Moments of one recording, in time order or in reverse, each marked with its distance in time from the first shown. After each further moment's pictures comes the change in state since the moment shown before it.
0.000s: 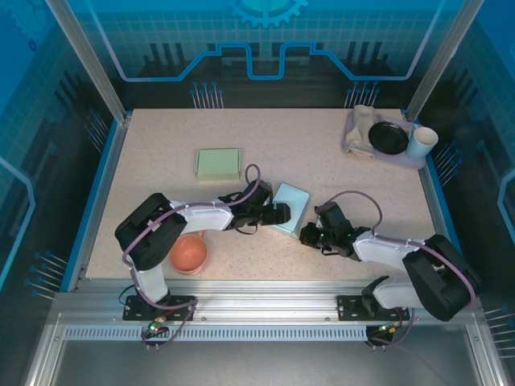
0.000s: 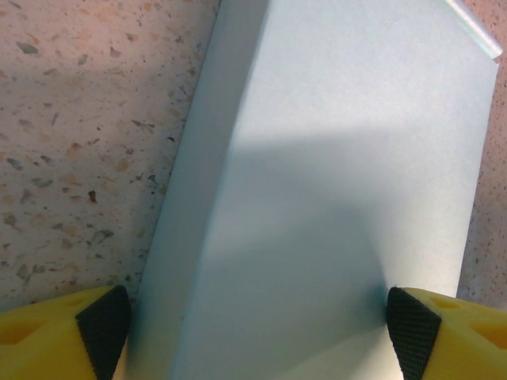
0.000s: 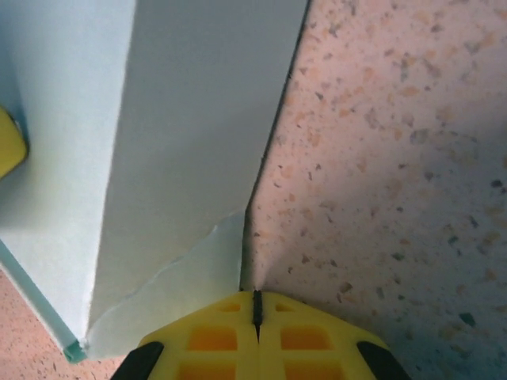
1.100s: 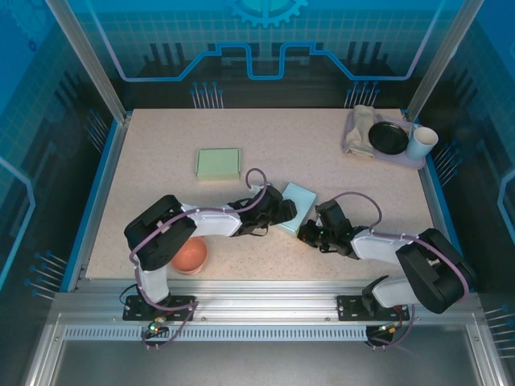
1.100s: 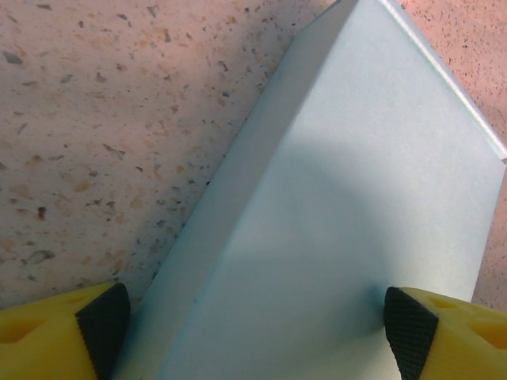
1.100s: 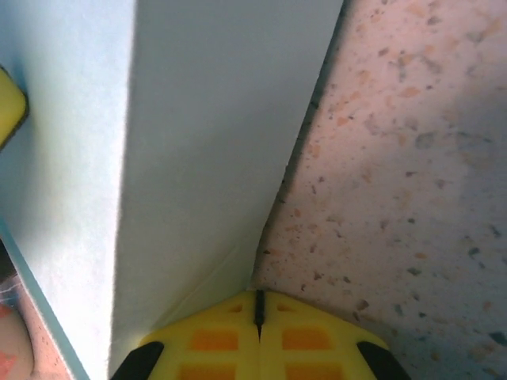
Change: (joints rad) left arm -0.108 0.059 0.021 0.119 -0.211 -0.237; right arm -0.017 0.018 -0.010 0.060 -0.027 0.128
